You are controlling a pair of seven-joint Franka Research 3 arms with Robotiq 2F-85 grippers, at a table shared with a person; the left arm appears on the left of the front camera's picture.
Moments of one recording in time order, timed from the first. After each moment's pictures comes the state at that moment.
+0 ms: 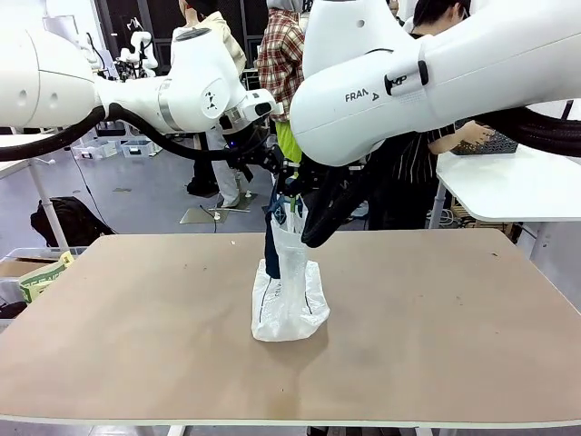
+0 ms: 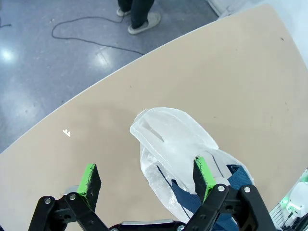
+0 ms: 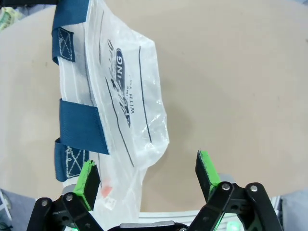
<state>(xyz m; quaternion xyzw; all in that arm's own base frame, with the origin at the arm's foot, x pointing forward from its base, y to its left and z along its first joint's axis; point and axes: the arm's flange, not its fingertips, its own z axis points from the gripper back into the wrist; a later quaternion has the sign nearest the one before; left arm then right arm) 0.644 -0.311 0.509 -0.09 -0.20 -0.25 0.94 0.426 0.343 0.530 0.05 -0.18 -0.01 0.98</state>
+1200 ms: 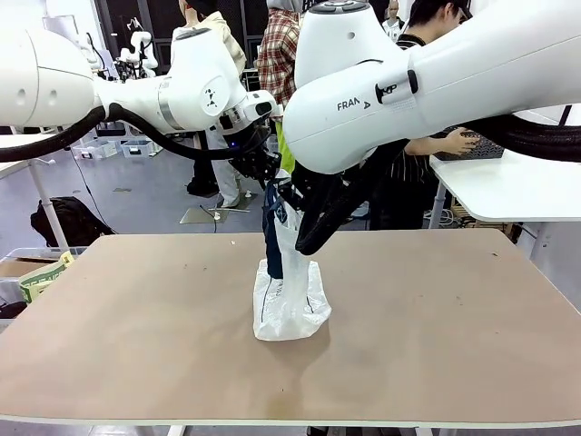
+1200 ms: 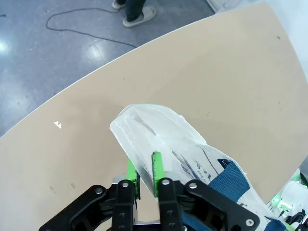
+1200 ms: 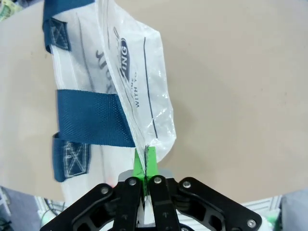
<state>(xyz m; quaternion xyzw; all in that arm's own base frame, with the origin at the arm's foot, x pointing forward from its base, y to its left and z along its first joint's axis) 0.640 -0.311 0.509 -0.10 -0.18 -0.24 0.95 0.426 0.352 0.519 0.05 -0.17 -0.01 0.98</state>
